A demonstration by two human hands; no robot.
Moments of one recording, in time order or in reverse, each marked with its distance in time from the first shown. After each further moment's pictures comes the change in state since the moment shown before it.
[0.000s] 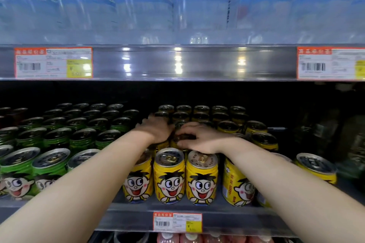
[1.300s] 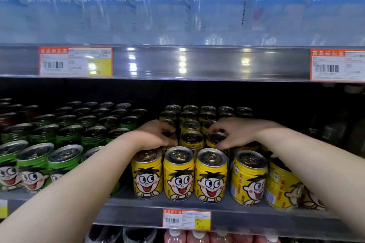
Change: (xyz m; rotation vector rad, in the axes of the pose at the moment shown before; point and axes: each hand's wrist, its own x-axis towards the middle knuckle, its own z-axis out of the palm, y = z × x) left_hand -0.035 -0.031 -0.012 -0.251 -0.077 0.188; right_hand -0.031 0.012 -0.051 -0.335 -0.134 0.144
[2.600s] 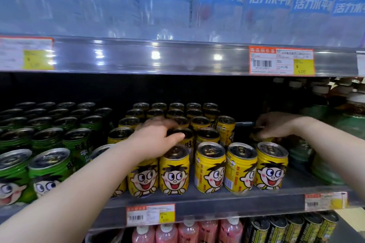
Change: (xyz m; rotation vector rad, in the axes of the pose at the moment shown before) left_hand -0.017 0.071 0.041 0.187 0.101 0.199; right_hand -0.103 0.129 -0.005 0.092 0.002 0.569
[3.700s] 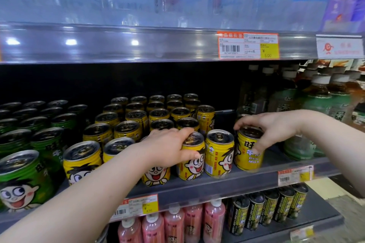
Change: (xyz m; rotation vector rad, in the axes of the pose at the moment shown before) left_hand -0.001 0.052 0.034 0.197 -0.267 0.287; right_hand -0.062 0.010 0.004 0.027 -0.257 -0.241
